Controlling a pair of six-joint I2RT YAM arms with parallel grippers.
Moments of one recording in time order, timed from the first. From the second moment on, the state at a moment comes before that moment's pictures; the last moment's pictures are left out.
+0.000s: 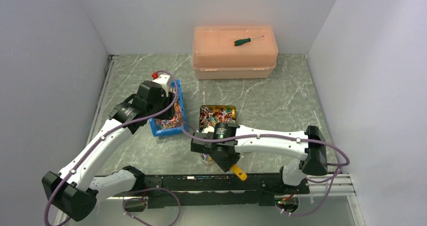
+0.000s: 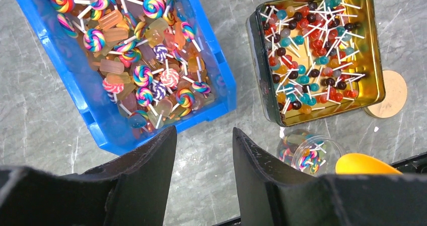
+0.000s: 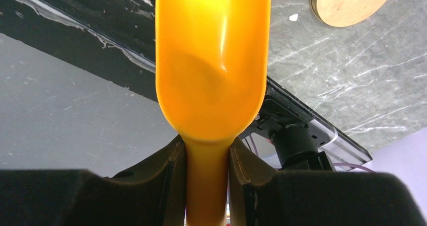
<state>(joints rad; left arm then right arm) -0.50 1.06 1.05 -0.74 -0.08 -0.29 1.36 1.59 1.45 -1.42 0.13 0.65</state>
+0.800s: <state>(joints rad) -0.49 1.06 1.05 -0.74 -0.04 -0.29 1.01 1.60 1.54 -1.43 0.15 0.48</state>
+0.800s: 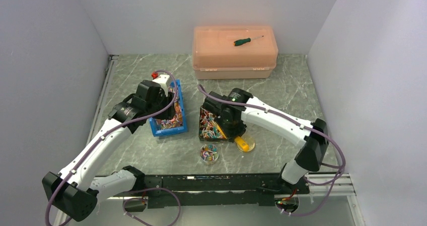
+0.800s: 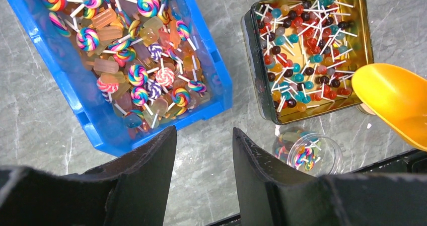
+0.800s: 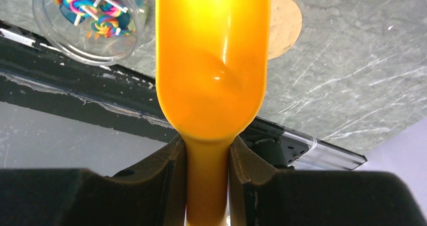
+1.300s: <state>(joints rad) -0.47 1.06 1.05 -0.74 -0.02 -0.29 0.91 1.75 1.55 -1.34 0.07 0.34</state>
